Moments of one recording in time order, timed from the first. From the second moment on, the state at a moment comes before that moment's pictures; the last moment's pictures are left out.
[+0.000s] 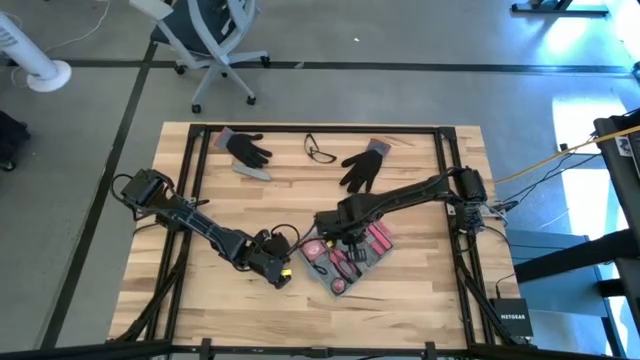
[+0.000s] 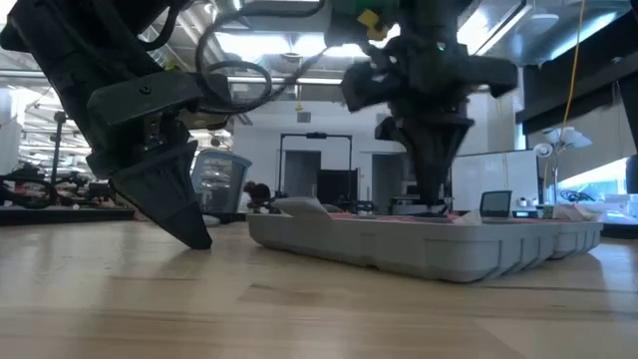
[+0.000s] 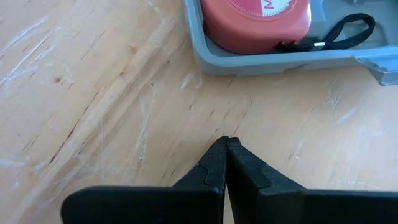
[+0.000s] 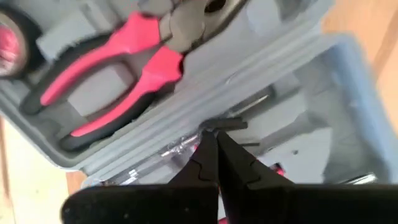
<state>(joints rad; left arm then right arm) -0.45 1.75 0.81 -0.12 -0.39 -0.93 0.15 1.97 1.48 -1.02 -0.08 0.00</state>
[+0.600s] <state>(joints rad) -0.55 1.76 0.81 -0.21 -0.51 -1.08 0.02 1.78 1.33 -0.96 -0.17 0.02</state>
